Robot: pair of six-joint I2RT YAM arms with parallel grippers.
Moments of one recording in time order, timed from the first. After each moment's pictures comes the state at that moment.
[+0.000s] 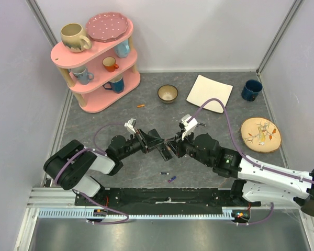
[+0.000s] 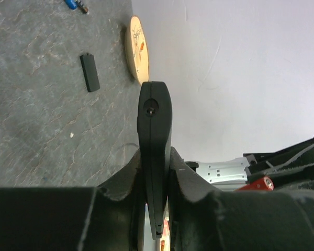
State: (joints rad) left arm -0.64 1.51 0.21 1.26 0.38 -1.37; right arm 1.09 0.97 0.69 0.00 0.23 0.34
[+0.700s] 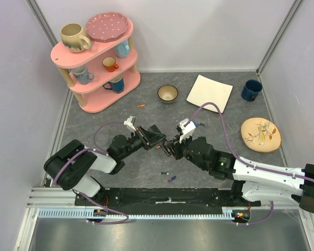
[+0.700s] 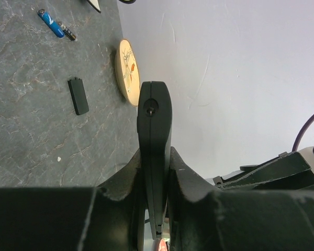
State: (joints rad) left arm -0.68 1.51 0.25 1.29 0.27 -1.38; right arm 1.16 1.02 0.64 0.08 0.38 0.37
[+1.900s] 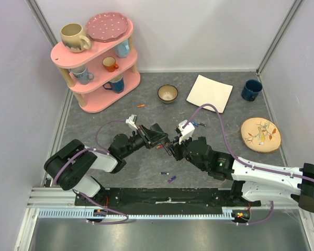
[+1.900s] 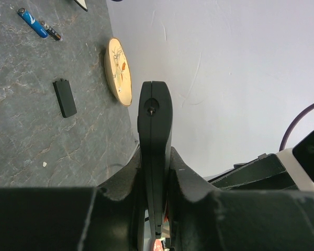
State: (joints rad) left arm -0.70 1.51 0.28 1.29 0.27 -1.39; right arm 1.16 1.03 0.61 0.08 0.39 0.36
